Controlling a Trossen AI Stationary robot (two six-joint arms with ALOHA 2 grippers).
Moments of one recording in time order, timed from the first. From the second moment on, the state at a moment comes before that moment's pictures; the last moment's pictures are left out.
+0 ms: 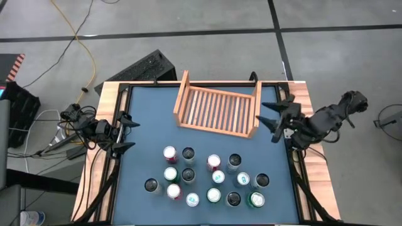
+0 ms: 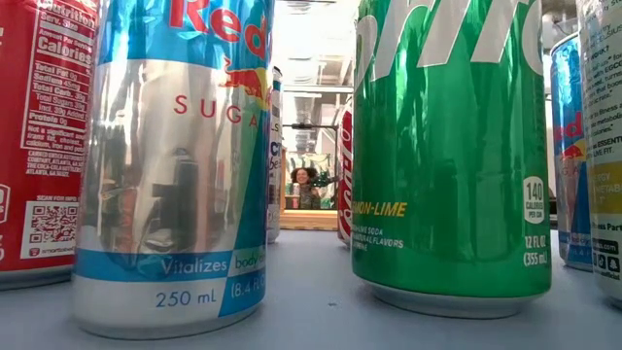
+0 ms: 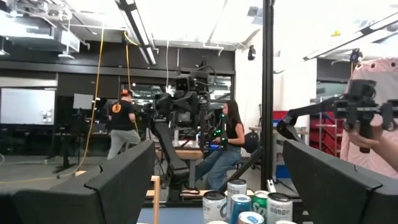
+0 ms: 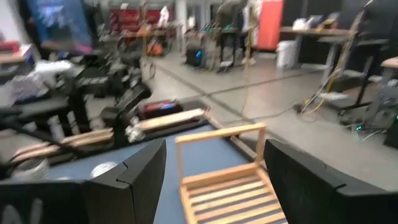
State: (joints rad) left arm -0.61 0.01 0.16 0.42 -0.51 0.24; right arm 0.56 0.76 0.98 -0.38 1.00 0.18
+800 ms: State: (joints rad) left arm -0.61 0.01 0.16 0.27 -0.24 0.15; right arm 0.50 1.02 1.18 -0.68 0.79 0.47
